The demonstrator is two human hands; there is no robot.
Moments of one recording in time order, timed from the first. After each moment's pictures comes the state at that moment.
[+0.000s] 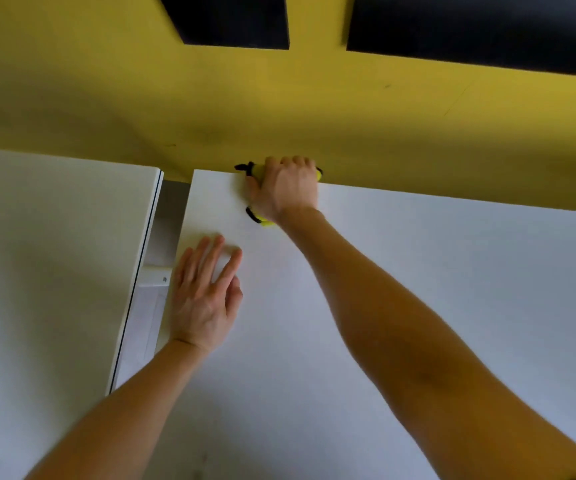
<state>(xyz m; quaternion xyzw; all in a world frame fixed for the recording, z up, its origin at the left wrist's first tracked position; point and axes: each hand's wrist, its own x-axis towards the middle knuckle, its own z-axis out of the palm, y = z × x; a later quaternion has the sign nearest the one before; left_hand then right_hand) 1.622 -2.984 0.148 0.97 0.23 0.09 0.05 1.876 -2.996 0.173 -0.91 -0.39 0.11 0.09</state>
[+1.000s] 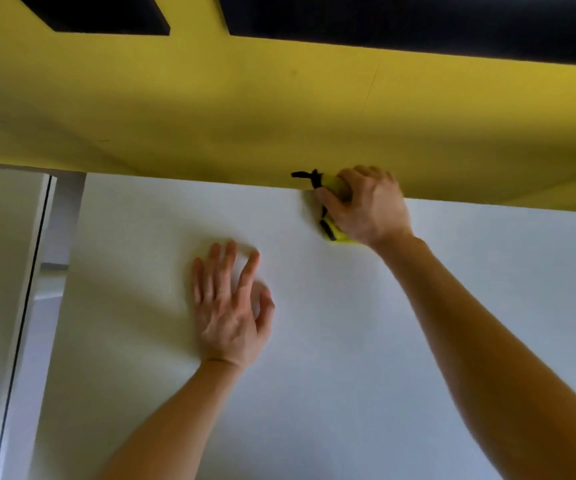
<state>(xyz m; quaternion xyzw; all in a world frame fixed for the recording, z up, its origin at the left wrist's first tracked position) 1.753 -3.148 0.147 0.94 0.32 0.10 0.07 2.030 -3.232 0.151 -0.91 -0.36 0.08 0.20</state>
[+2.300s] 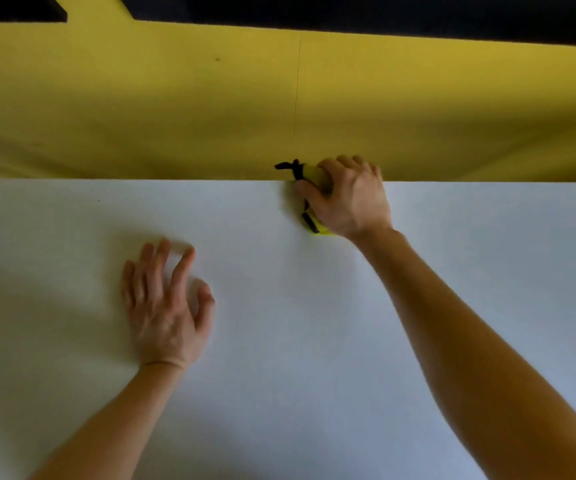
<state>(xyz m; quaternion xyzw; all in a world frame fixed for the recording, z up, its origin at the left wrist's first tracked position) 1.758 -3.147 0.149 0.94 0.31 0.10 0.06 2.055 -3.293 0.152 -0.94 -0.30 0.06 0.17</state>
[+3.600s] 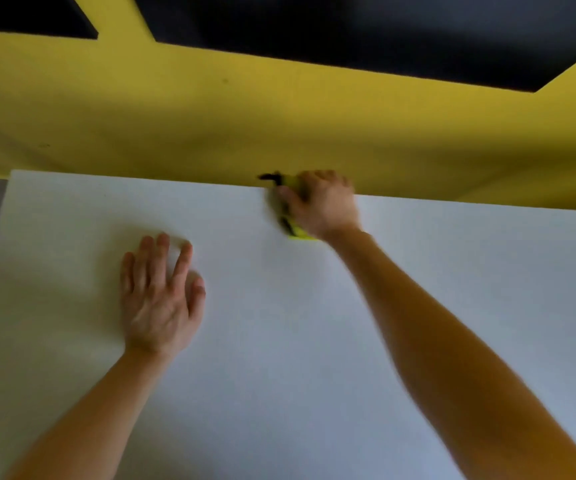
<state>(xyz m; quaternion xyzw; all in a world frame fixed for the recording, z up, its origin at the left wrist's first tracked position) 1.757 -3.149 0.153 0.95 0.29 0.05 -0.01 2.052 -3.282 0.159 -0.92 -0.34 0.12 0.15</state>
